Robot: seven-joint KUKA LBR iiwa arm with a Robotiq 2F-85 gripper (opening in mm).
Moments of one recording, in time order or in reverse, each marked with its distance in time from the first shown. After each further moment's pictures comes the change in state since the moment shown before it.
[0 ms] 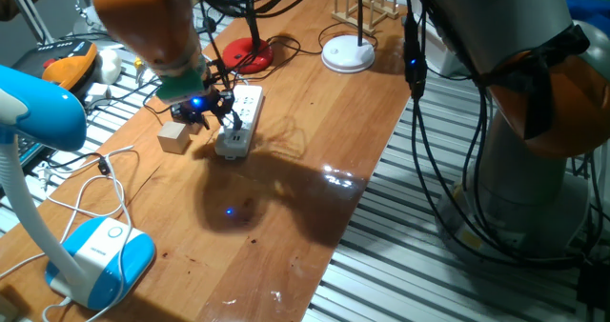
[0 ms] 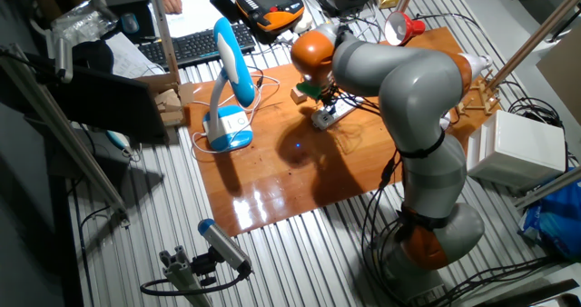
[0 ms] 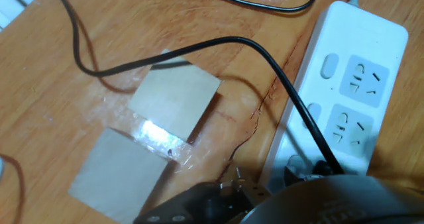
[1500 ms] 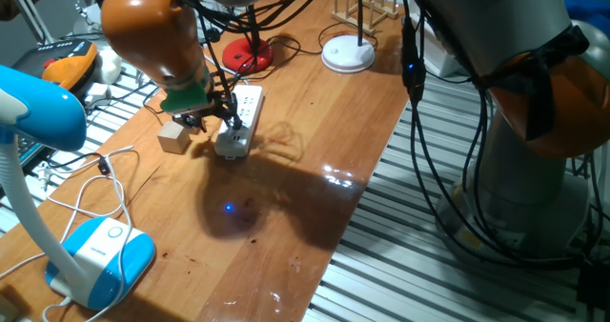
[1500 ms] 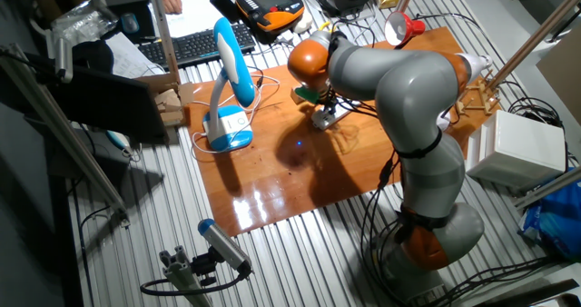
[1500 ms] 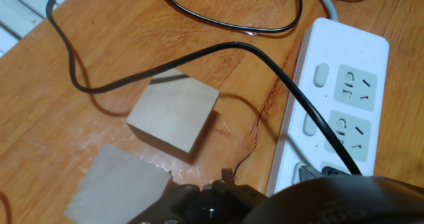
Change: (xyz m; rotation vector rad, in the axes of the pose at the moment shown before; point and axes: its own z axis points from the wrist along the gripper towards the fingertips) arm -0.003 -0.001 0.020 -0.017 -0.053 0.025
